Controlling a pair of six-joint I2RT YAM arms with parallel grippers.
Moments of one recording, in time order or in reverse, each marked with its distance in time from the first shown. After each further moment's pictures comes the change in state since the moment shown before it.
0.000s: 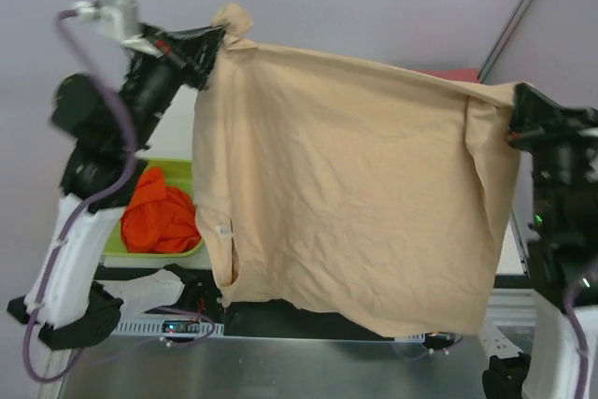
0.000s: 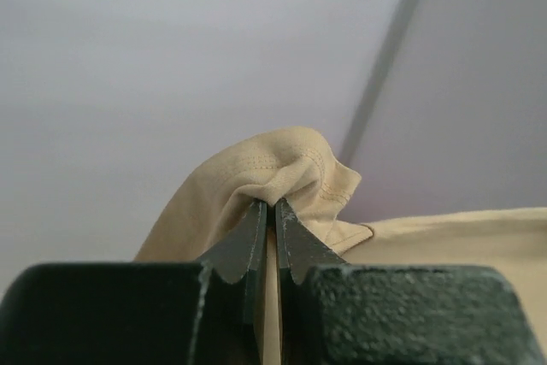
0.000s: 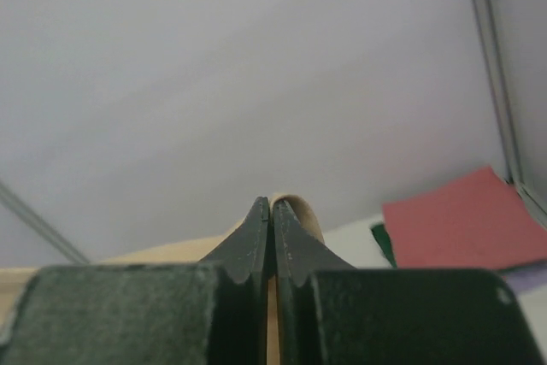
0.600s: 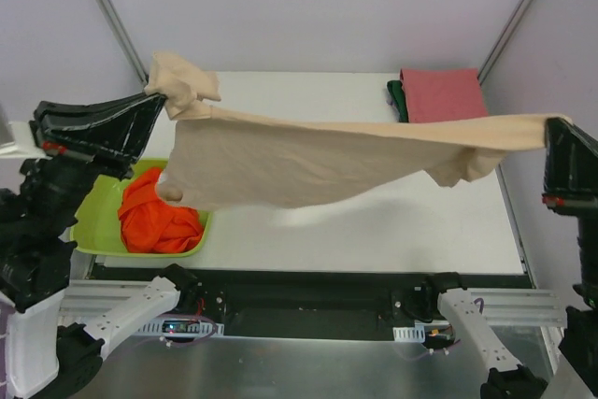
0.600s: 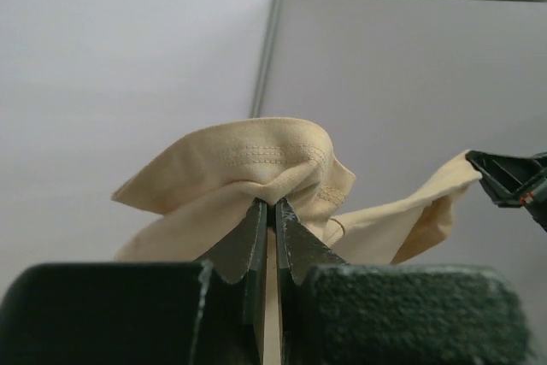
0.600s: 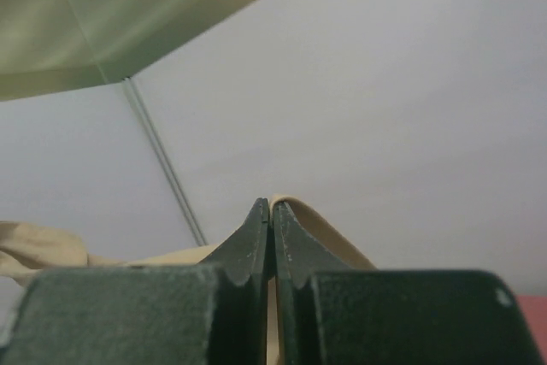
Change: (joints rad) left arm 0.000 -0.301 -0.140 -0.018 0.113 -0.119; right arm 0.002 -0.073 0.094 0.011 -0.222 0.063
